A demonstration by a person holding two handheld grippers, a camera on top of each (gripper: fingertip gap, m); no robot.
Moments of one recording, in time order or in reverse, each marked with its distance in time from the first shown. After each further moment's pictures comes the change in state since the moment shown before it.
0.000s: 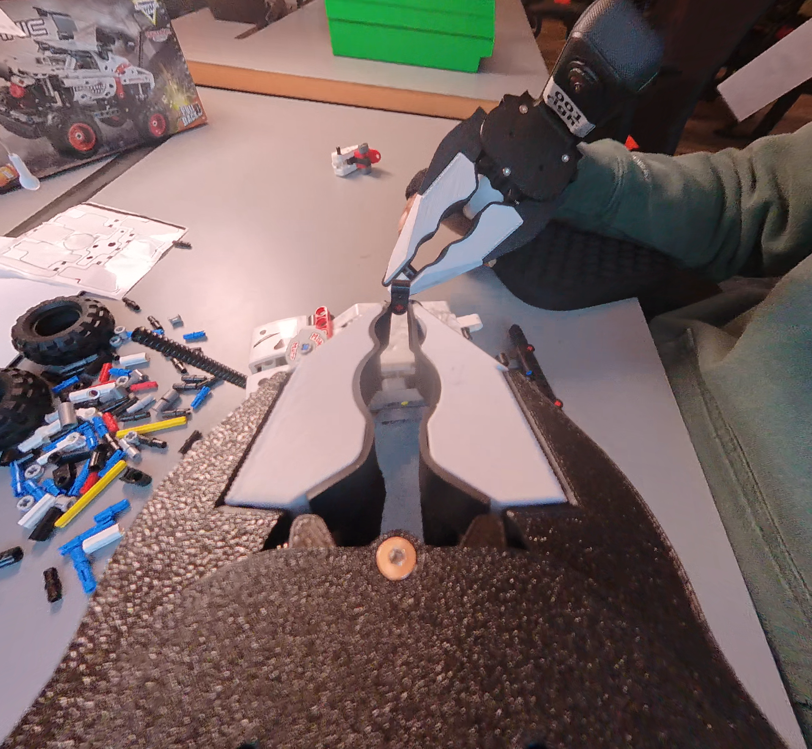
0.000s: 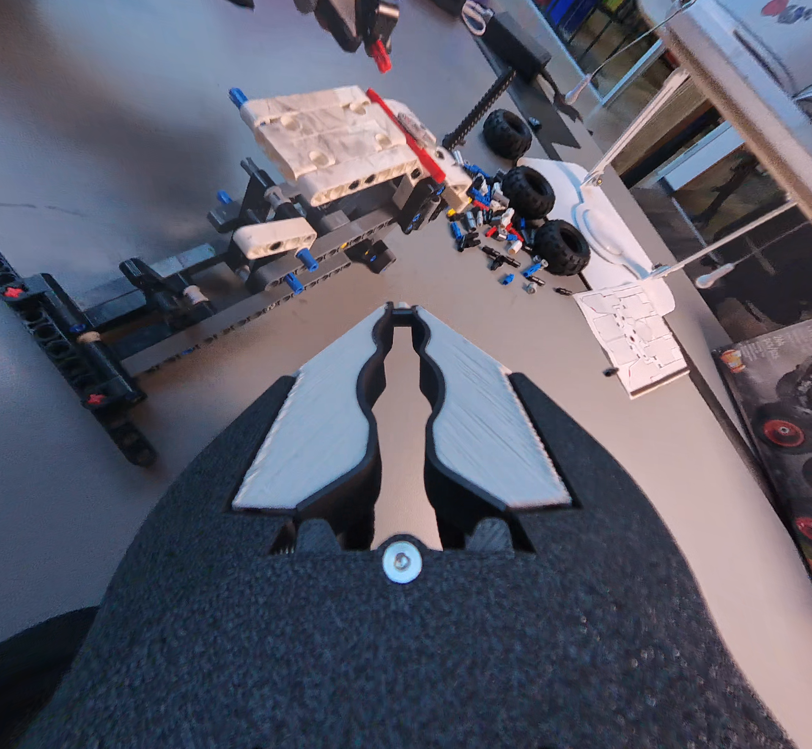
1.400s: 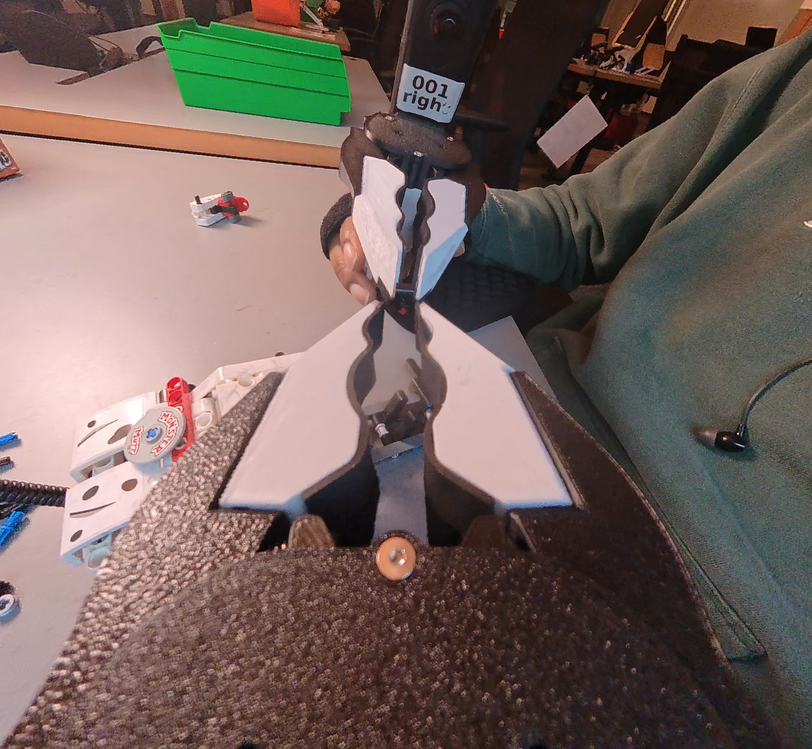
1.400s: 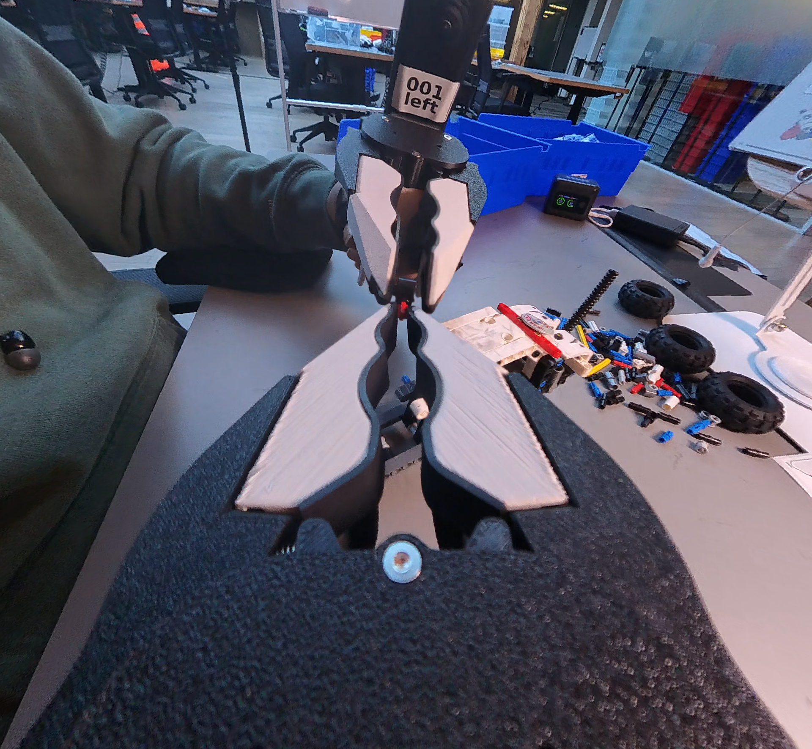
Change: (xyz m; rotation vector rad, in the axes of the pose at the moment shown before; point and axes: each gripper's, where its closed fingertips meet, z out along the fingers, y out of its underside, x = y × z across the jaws) left arm 0.059 -0.012 0.012 0.112 0.310 -0.009; right arm -0.042 -0.092 -0.044 0.441 -0.375 0.252
